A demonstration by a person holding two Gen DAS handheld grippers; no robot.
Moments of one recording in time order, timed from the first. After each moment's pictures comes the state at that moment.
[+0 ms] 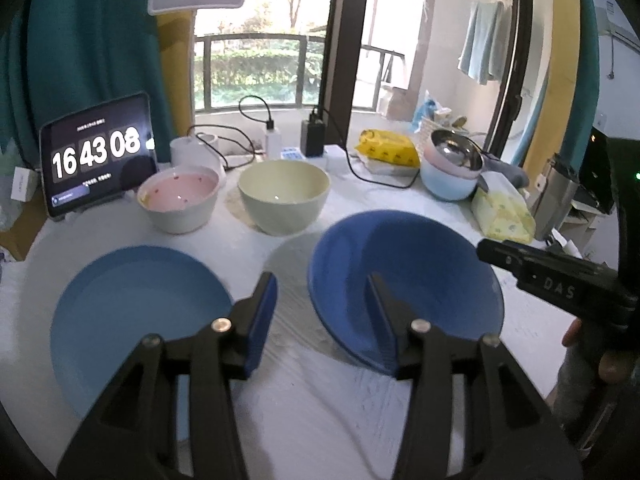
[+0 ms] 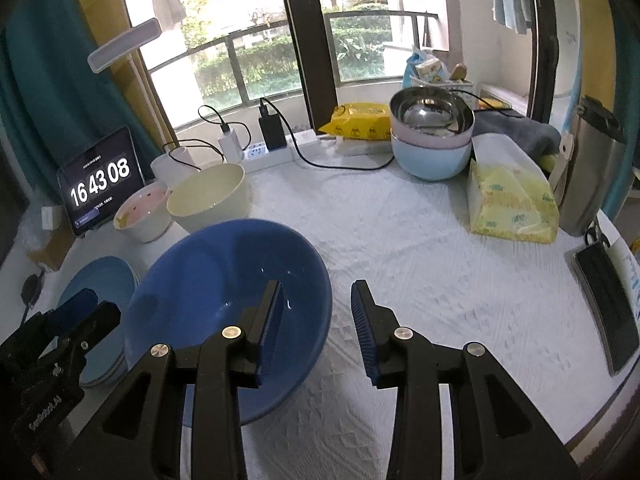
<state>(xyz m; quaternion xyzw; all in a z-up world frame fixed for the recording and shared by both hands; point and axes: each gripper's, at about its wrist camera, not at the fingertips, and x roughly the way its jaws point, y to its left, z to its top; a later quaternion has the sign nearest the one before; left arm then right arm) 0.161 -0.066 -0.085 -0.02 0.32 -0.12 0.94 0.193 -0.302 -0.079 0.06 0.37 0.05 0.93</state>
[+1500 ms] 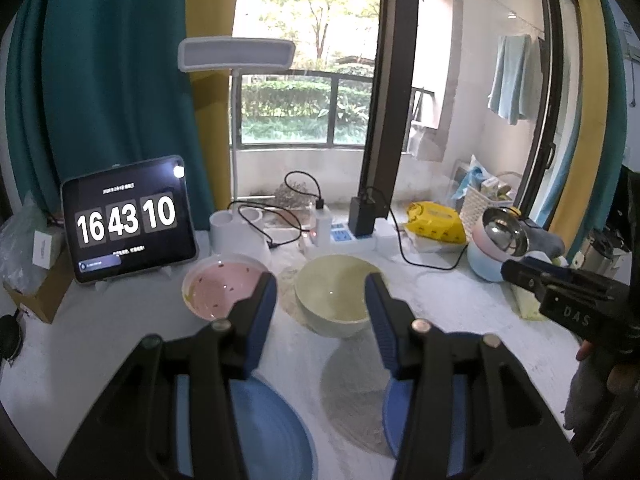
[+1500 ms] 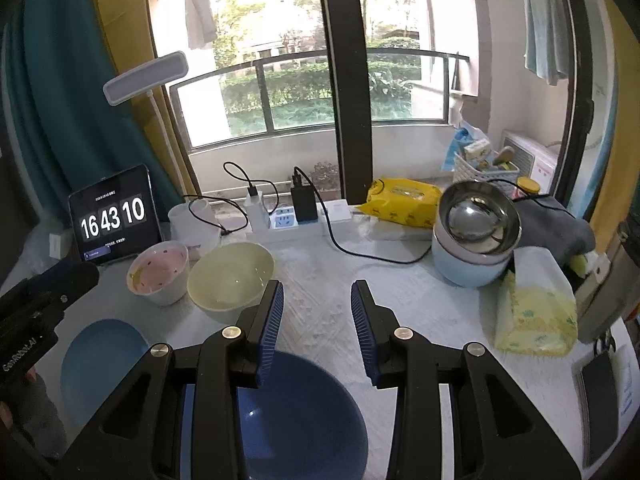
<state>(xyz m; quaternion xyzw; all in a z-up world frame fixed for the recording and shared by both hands) 0.235 -0.030 -0.023 -0.03 0.27 -0.07 0.96 0.269 -0.271 -0.022 0.02 0.32 0.08 0.94</state>
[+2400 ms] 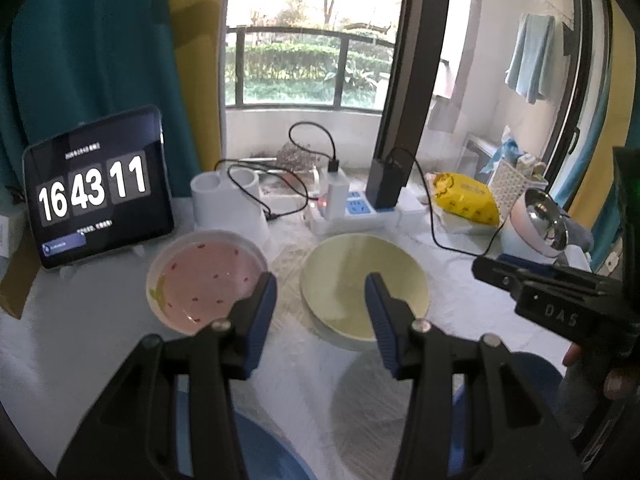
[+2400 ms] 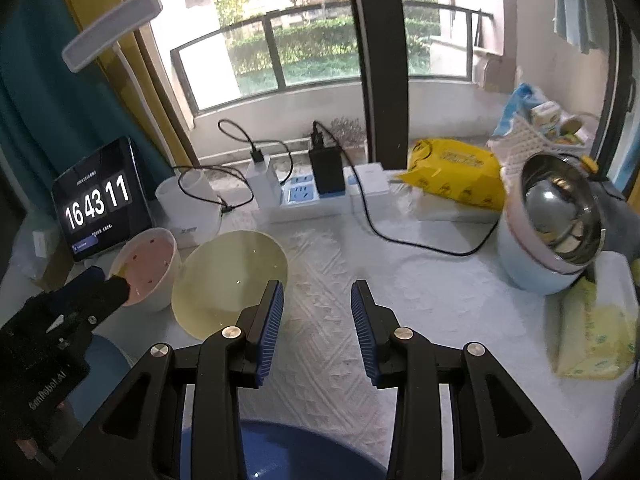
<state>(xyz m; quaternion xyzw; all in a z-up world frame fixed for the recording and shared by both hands) 0.318 -0.032 -0.075 -0.04 0.34 -0.06 0.94 0.361 -0.236 -0.068 0.03 0.40 0.12 0.91</state>
